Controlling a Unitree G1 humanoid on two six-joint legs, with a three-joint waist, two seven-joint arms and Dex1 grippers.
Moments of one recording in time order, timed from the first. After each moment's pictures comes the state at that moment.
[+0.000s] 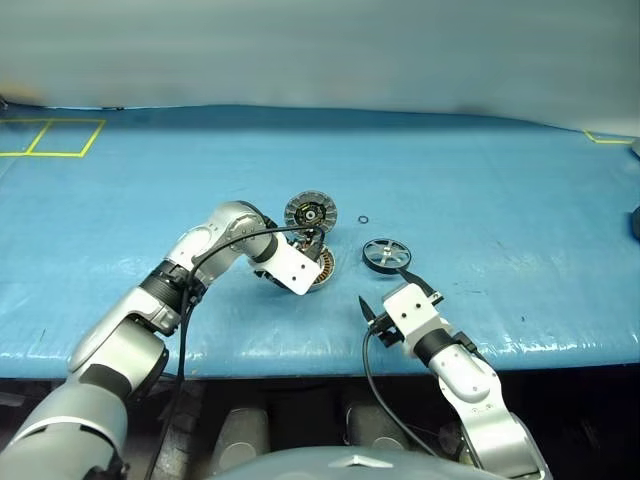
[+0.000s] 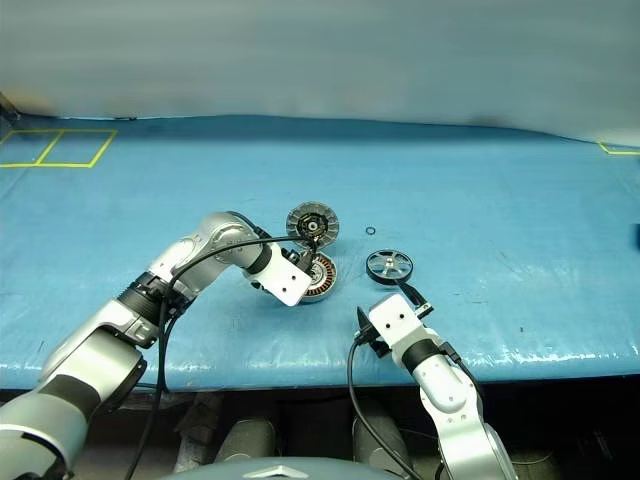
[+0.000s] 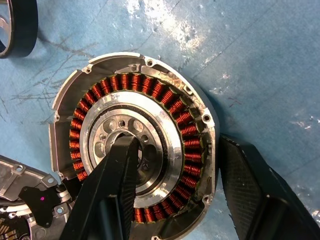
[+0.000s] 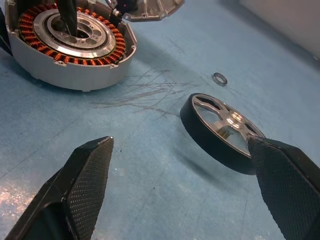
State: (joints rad) left arm -0.81 0.50 -0.60 0.37 0.48 -0.28 -1.28; right arm 0.27 -0.31 0.23 -0.56 -0.27 0.38 0.26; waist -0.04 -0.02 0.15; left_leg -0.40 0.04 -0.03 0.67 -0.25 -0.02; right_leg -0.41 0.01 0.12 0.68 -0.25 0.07
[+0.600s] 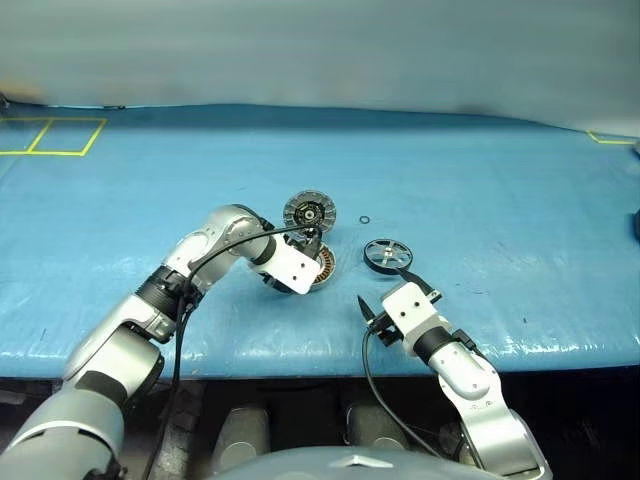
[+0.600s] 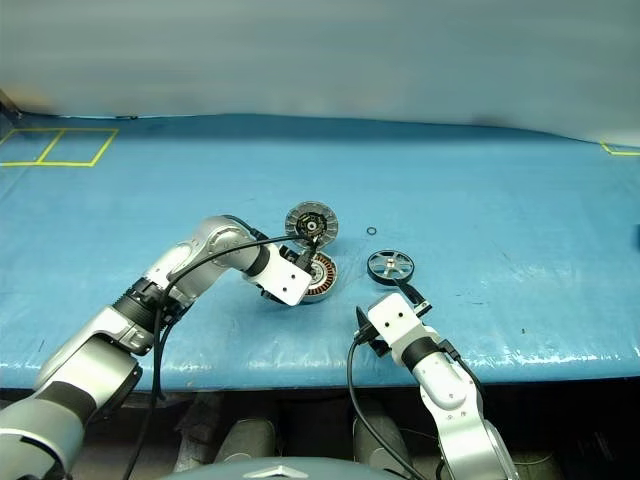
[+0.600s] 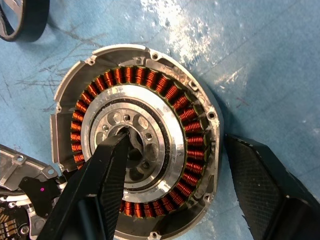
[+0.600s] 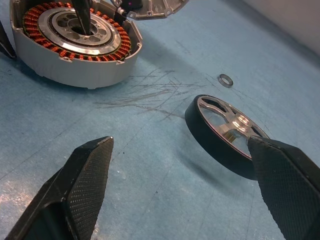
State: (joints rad) left arm -0.77 0.52 -0.58 0.29 0.42 -0.22 -1.25; right arm 0.26 -0.31 0.23 -0.55 -0.27 0.38 0.28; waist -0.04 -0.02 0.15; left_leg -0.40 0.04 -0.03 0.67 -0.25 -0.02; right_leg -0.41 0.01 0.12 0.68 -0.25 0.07
